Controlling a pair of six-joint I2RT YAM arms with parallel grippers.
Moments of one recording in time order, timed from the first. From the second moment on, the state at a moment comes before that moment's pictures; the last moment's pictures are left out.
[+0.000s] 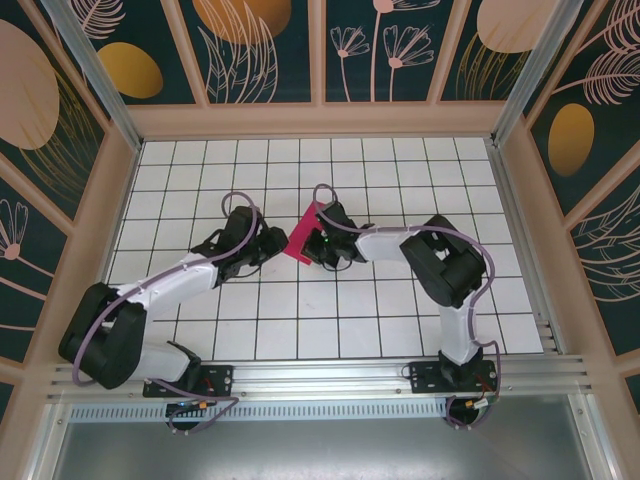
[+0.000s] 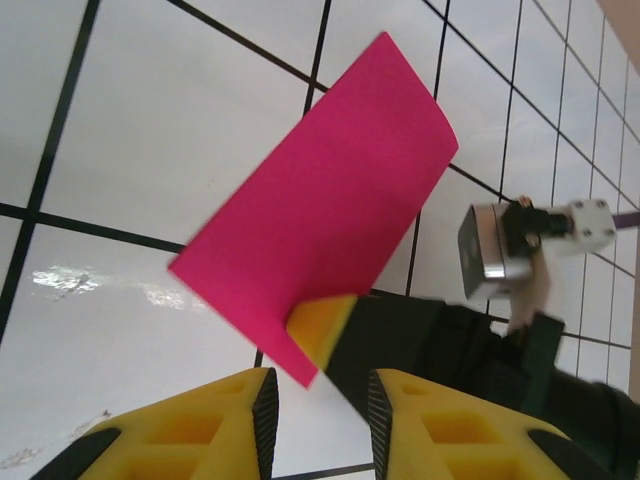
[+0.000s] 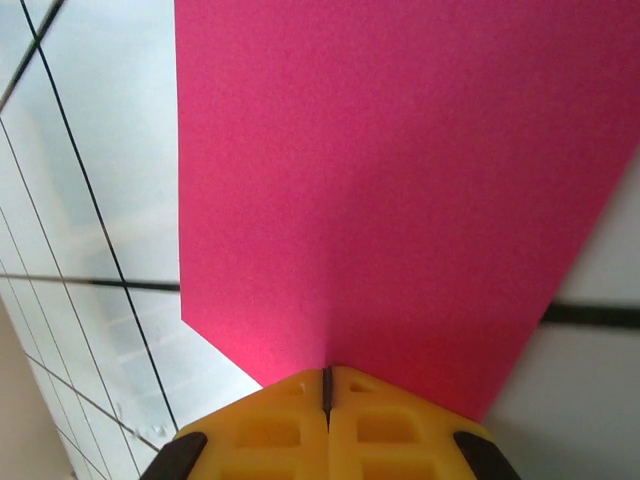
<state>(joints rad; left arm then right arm) -0.53 1.36 0.71 -0.09 0.10 -1.00 0.75 1.99 1.12 -0.01 -0.29 1.13</state>
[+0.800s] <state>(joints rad) -0.53 1.52 0.81 -0.03 0.22 -1.04 0.56 2.16 1.48 -0.31 -0.19 0.78</state>
